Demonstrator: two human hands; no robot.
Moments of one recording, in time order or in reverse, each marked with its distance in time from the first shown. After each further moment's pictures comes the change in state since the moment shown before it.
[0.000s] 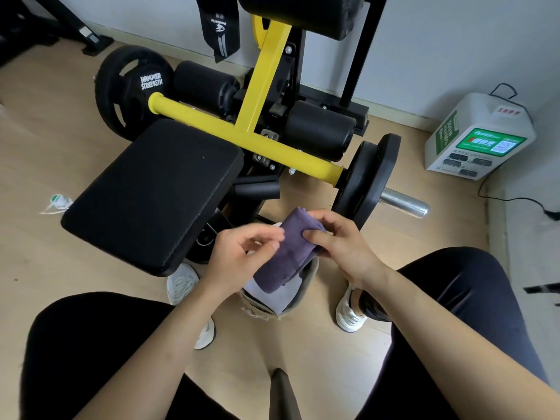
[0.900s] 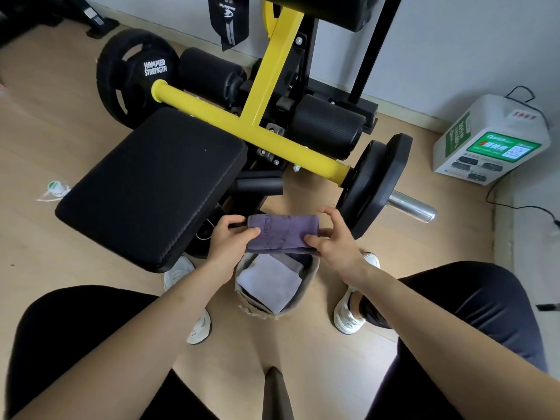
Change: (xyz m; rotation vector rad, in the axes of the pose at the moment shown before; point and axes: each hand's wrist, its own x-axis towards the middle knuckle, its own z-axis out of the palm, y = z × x) left_hand 0.040 -0.076 0.003 -0.257 0.302 -0.614; right_hand 0.048 0.059 -0.009 -0.103 0.153 0.150
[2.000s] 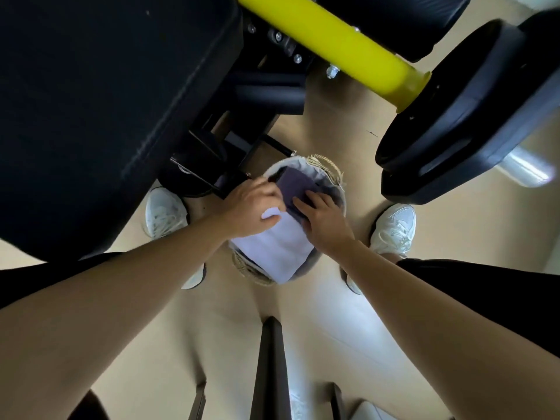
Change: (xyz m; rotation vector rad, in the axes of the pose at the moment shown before) left_hand 0.147 -0.144 0.016 1.104 -0.476 0.918; right_hand 0.126 0.191 0.031 -1.223 -0.204 -0.415
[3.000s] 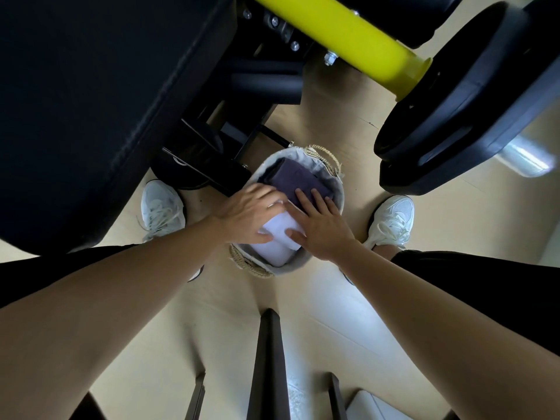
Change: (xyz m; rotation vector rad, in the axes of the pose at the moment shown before) left_hand -0.013 0.006 0.011 0.279 -0.294 0.176; right_hand -0.024 -0.002 0.004 -0.176 -0.249 -0.081
